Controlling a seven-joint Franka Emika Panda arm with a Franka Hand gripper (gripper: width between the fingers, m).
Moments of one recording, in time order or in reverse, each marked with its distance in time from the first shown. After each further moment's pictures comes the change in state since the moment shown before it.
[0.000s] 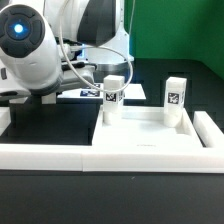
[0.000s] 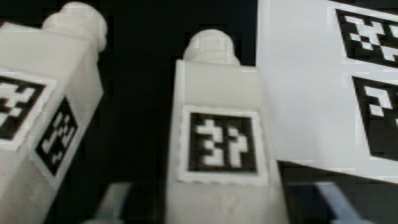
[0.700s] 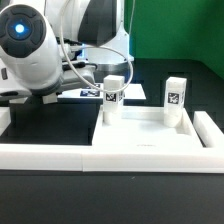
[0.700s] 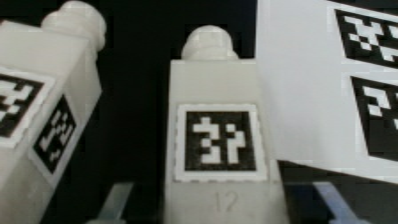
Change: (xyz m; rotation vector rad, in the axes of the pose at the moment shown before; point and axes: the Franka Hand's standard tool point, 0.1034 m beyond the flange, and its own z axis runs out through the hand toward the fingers) arm 0.000 -0.001 0.000 -0.002 -0.001 -0.004
